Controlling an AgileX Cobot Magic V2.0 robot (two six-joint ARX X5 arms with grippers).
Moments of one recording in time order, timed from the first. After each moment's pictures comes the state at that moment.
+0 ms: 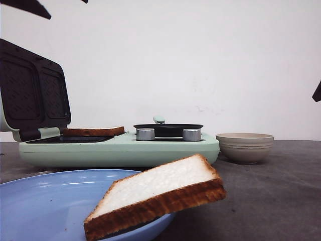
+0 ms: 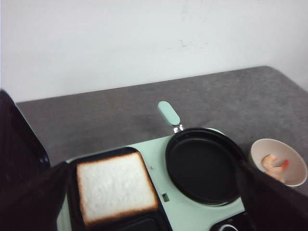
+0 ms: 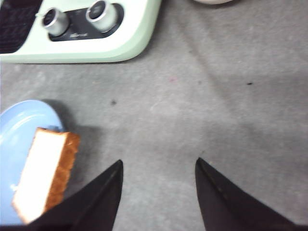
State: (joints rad) left arm -0.19 1.22 1.22 -0.31 0.26 -0.05; right arm 0.17 0.68 0.51 -0.58 -0.42 0.31
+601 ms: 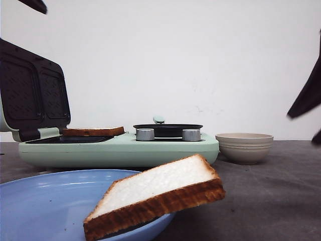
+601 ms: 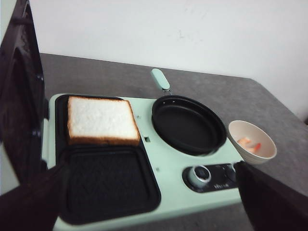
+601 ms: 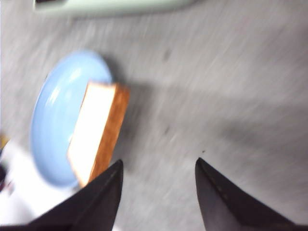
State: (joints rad) left arm -0.18 0.66 0.62 -0.18 0.26 -0.25; right arm 0.26 0.82 0.41 -0.46 -0.67 0.38
